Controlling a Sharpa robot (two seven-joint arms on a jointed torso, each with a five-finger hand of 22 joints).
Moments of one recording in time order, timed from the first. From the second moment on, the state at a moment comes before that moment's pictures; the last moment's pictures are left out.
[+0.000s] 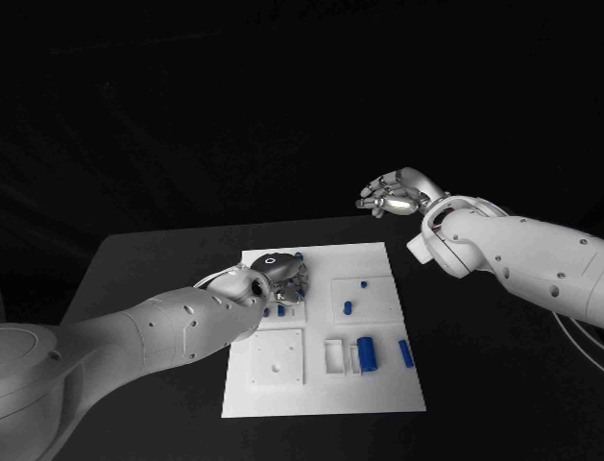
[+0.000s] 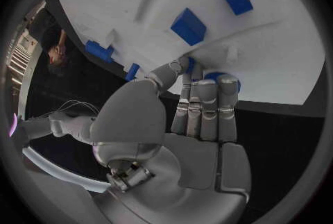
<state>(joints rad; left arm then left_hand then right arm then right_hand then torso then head) 1.16 -0.34 -0.23 0.86 -1.41 -0.40 0.04 1.21 -0.09 0.65 -0.26 0.08 1.08 0.10 0.19 0.66 1.27 0.03 0.14 0.22 1.19 -0.07 1.33 0.58 0.05 1.00 -0.15 1.05 1.31 1.33 -0.60 -0.05 1.11 -0.82 -0.40 0.10 0.95 -0.16 0.52 -0.23 0.53 0.81 0.19 0.26 0.50 0.89 0.12 0.65 0.25 0.93 0.09 0.61 0.65 0.25 0.86 0.17 0.36 1.14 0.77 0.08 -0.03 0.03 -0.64</state>
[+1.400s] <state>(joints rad) 1.18 -0.52 -0.15 1.00 -1.27 -0.38 0.07 1.20 -0.09 0.65 -0.25 0.09 1.08 0.10 0.19 0.65 1.28 0.02 0.13 0.22 1.20 -0.07 1.33 0.58 0.05 1.01 -0.15 1.05 1.31 1.33 -0.61 -0.05 1.11 -0.81 -0.40 0.10 0.95 -0.16 0.52 -0.23 0.53 0.81 0.19 0.26 0.50 0.89 0.12 0.65 0.24 0.93 0.09 0.61 0.65 0.25 0.86 0.17 0.36 1.14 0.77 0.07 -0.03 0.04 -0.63</state>
